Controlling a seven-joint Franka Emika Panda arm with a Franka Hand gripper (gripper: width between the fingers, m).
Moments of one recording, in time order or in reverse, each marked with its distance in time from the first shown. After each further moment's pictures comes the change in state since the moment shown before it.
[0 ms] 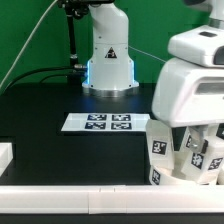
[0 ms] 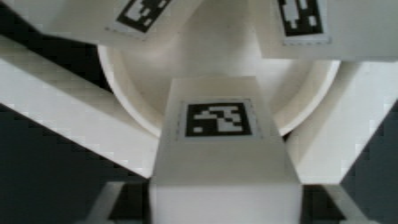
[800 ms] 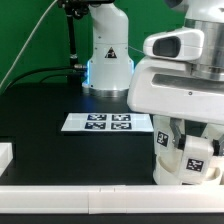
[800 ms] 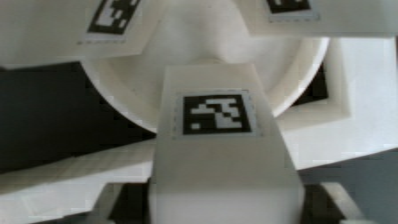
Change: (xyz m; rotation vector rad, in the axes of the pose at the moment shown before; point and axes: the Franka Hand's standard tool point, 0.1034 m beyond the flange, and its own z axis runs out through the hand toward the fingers) arm -0.002 0.020 0.001 0.037 0.027 0.695
